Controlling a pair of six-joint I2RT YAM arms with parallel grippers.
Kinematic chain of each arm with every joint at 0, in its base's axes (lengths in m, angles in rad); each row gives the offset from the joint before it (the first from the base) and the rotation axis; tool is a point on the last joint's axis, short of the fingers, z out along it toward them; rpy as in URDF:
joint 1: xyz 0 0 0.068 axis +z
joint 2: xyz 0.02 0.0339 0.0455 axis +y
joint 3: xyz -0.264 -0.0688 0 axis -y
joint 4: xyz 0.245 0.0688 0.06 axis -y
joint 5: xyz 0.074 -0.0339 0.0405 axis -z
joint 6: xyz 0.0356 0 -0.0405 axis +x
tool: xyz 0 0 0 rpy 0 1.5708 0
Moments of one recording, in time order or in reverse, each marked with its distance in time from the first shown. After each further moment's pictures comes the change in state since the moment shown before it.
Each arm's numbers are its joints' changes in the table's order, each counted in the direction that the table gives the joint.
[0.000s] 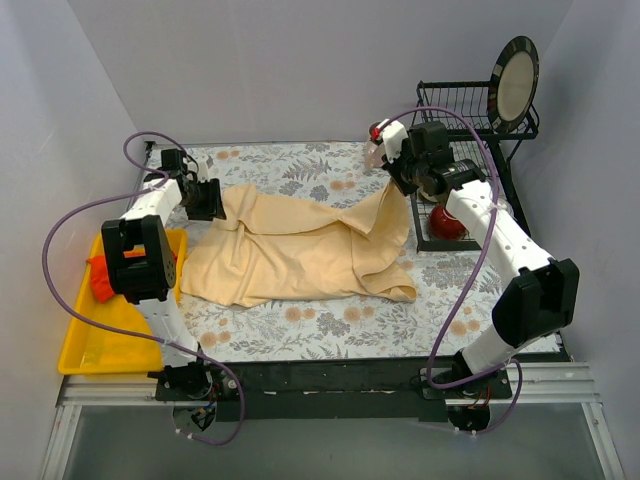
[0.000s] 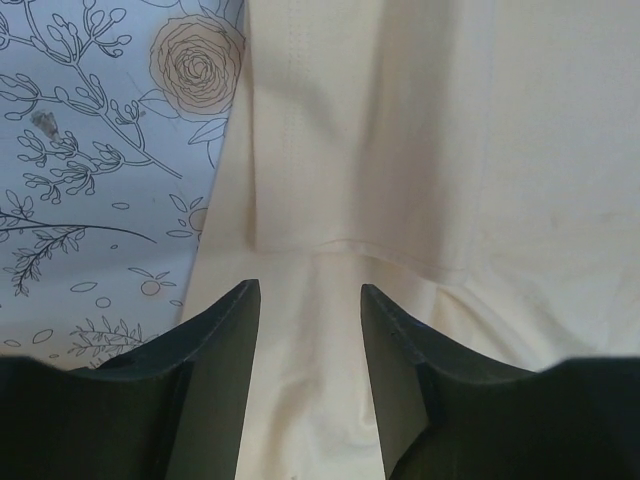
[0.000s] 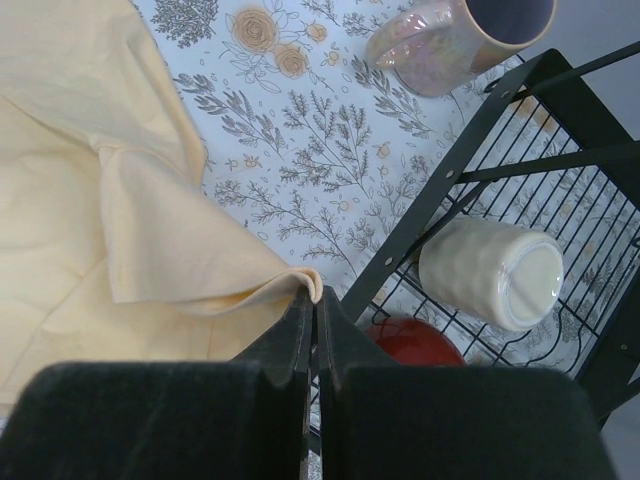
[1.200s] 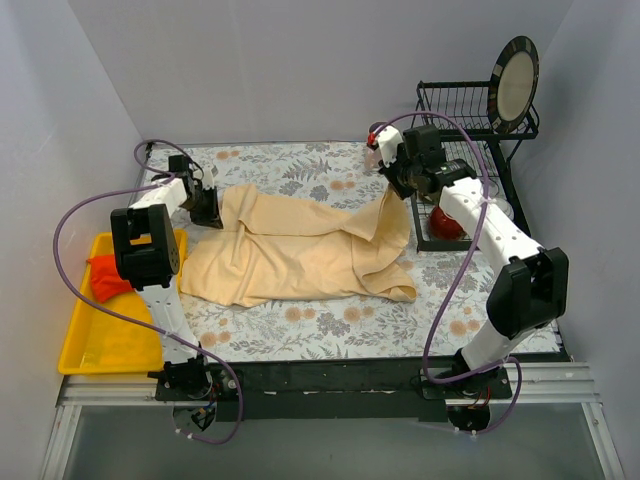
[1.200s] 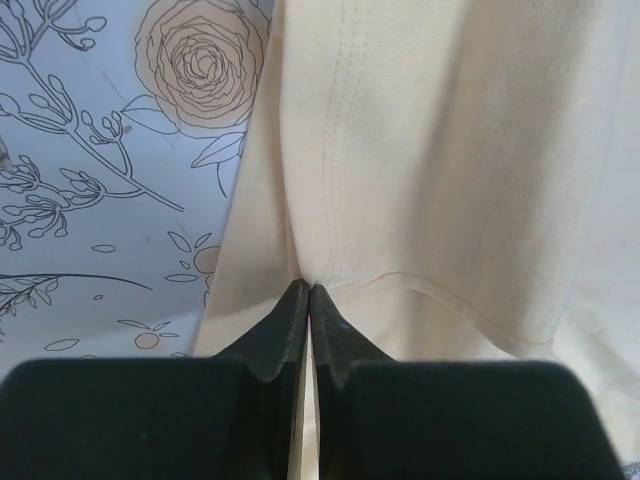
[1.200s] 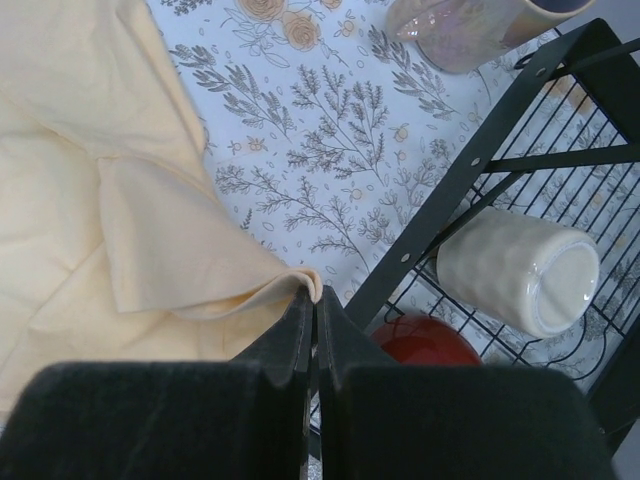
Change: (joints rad) left arm 0.000 0.158 0.055 -0.011 -0.006 0.013; right arm -0.001 0.054 -0.011 0.003 -0.006 -0.002
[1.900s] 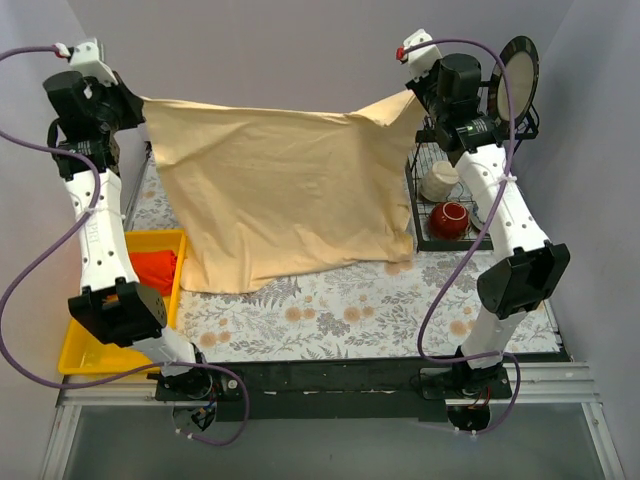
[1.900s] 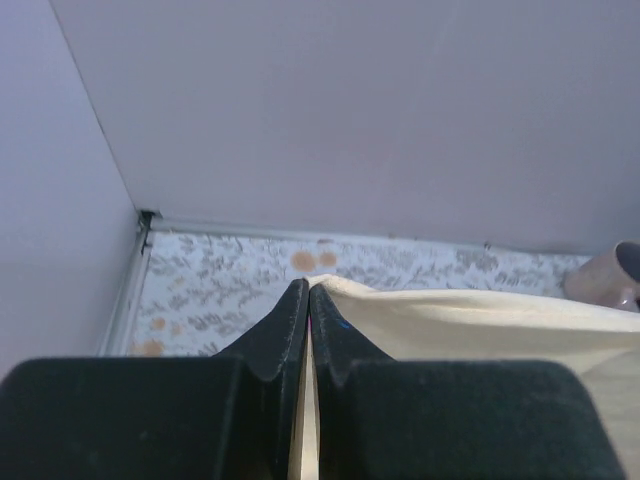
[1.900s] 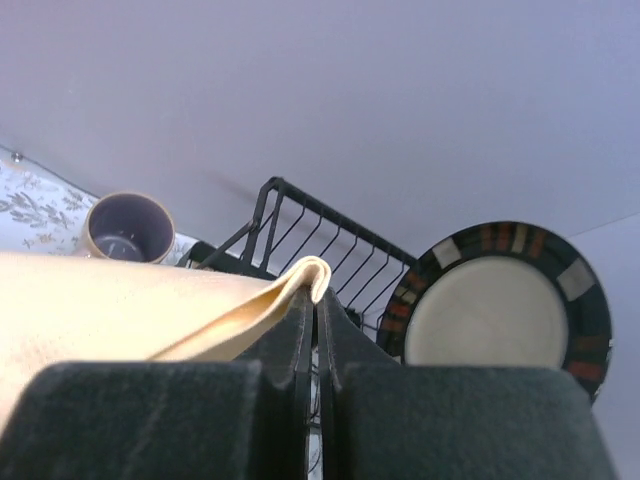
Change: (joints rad) left arm 0.159 -0.433 0.409 0.150 -0.025 -0.167; right arm -0.084 0.148 0.492 0.242 0.277 -0.182
